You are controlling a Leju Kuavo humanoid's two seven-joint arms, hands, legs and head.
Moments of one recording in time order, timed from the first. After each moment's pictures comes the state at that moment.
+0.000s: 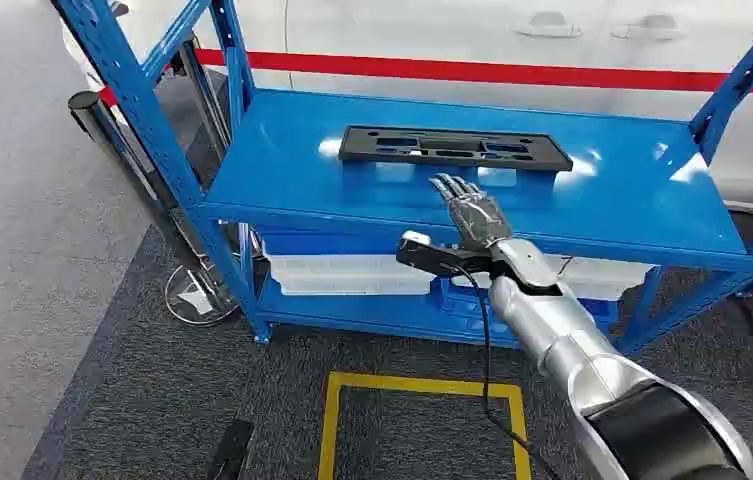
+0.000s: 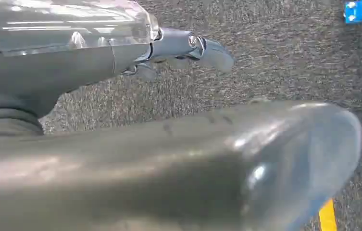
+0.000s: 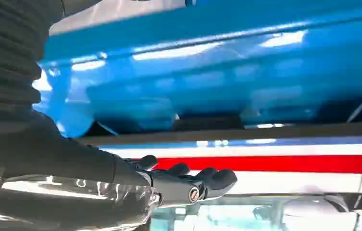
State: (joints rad) left arm -0.18 -0.17 -0.01 -0.22 -0.01 0.27 -0.31; right arm -0.96 0.11 0.57 -0.47 0.91 -0.36 -0.21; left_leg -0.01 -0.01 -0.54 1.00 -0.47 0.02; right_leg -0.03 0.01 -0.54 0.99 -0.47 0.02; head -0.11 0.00
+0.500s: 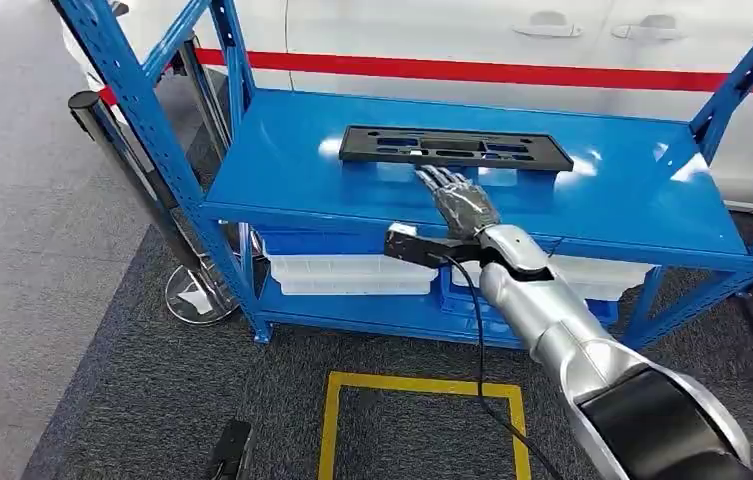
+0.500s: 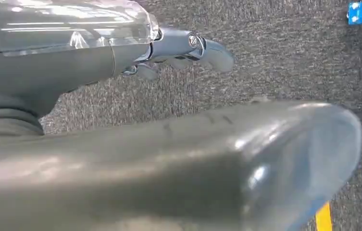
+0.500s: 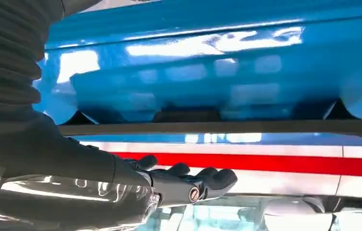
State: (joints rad) left arm -0.18 -0.17 0.00 -0.22 0.01 0.26 -0.32; right arm -1.00 0.14 0.61 -0.44 0.90 -0.32 -0.21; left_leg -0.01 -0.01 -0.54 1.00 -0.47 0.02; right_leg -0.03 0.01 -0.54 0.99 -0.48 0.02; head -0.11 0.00
